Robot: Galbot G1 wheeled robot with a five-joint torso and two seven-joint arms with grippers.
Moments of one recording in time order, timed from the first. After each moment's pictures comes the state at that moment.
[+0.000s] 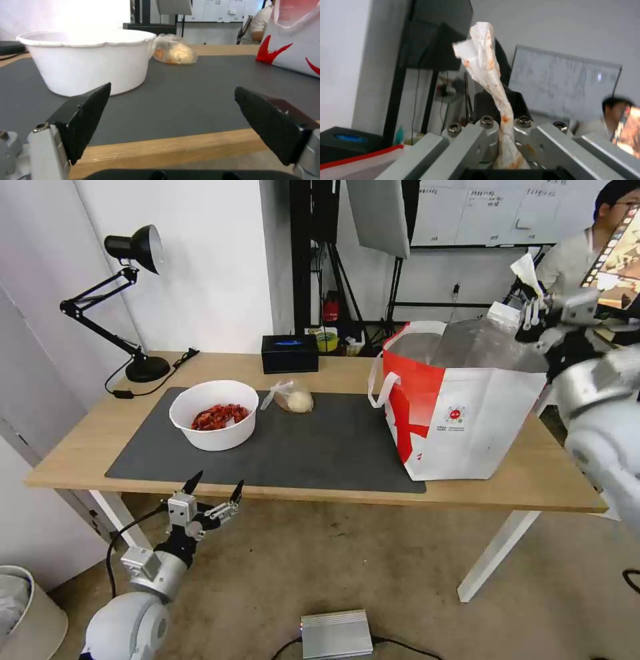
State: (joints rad) left arm 1.51 -1.27 -0.63 -2.02 -0.34 0.00 0.23; right arm -0.59 0.53 0.26 1.90 0.86 -0.20 0.29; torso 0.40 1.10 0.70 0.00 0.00
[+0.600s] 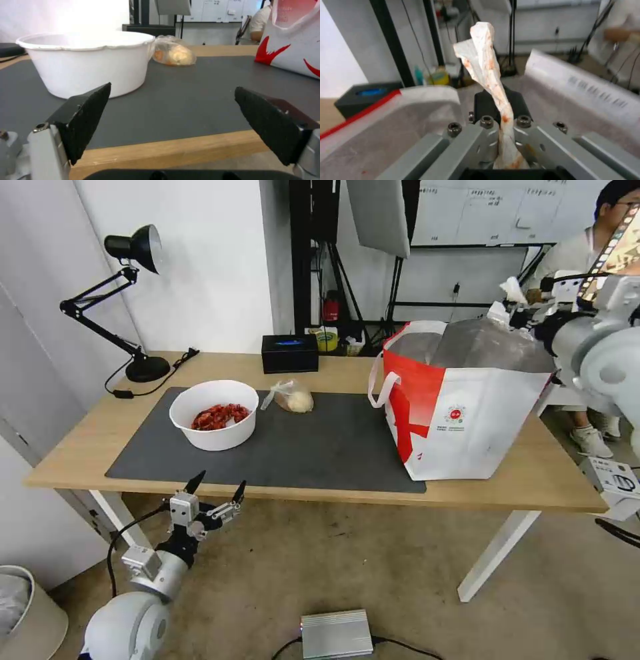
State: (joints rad) left arm 1.51 -1.26 -0.63 -2.03 -0.35 0.01 0.23; right arm -0.27 0.61 0.08 1.72 1.37 -0.62 0.48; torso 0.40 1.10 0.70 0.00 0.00
